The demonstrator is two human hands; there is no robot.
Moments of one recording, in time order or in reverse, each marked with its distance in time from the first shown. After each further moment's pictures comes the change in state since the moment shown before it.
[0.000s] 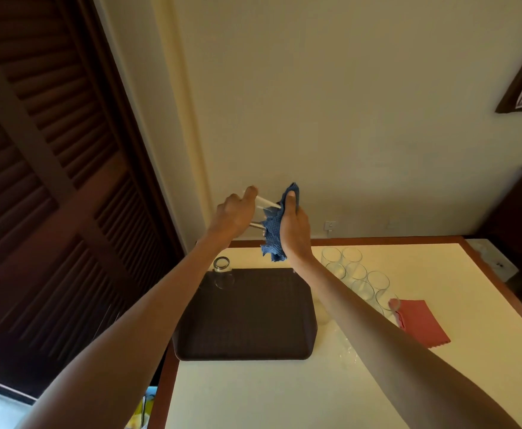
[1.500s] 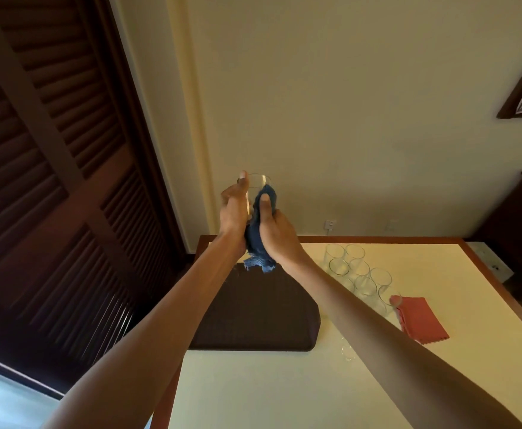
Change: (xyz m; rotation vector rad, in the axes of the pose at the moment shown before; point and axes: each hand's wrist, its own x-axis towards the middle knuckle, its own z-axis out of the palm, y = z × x) left_hand -0.037 -0.009 -0.007 -0.929 0.055 -0.253; right_hand -0.049 -0.018 0.034 -0.365 -0.233 -0.049
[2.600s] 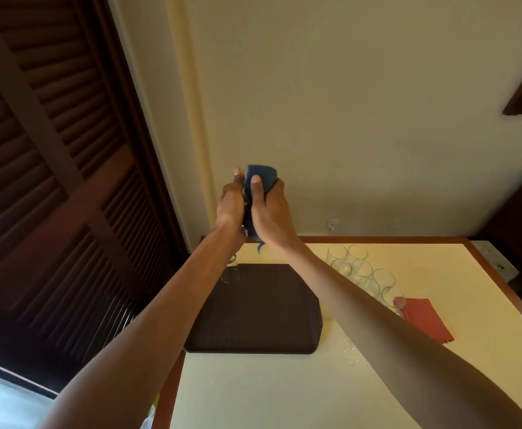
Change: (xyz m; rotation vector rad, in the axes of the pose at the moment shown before) left_hand 0.021 0.005 0.001 0.024 -0.032 0.059; right_hand 0.029 -0.017 0.011 0.117 0.157 -0.218
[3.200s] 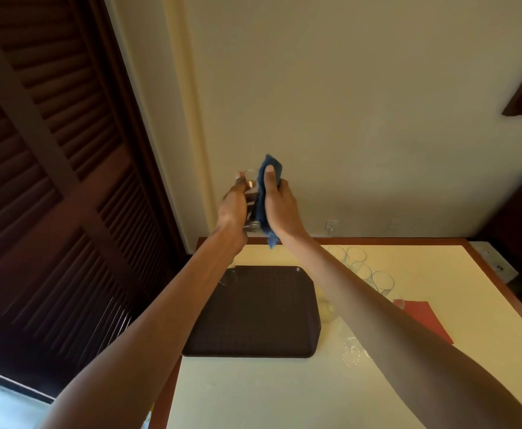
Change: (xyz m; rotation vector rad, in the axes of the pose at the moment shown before) left_hand 0.008 -0.004 0.010 -0.012 -0.025 -0.001; right_hand 0.023 0.005 -0.017 0.079 -0.023 0.140
